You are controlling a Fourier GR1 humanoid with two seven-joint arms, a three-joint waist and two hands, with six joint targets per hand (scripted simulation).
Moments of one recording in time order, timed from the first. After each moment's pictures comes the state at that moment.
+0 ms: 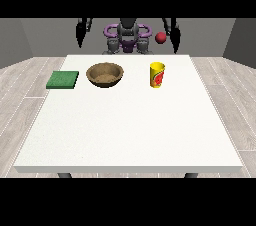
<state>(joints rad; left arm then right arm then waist) 0.02 0.11 0.02 -1.54 0.02 0.01 -0.01 0.01 -0.10 0.01 -1.57 0.00 -0.02 0.01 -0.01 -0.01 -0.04</state>
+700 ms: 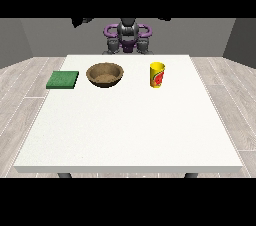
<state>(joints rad) 0.09 0.02 -0.12 -1.79 0.14 0.03 0.03 0.04 -0.11 -0.08 -1.65 -0.11 0.01 -0.01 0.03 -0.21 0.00</state>
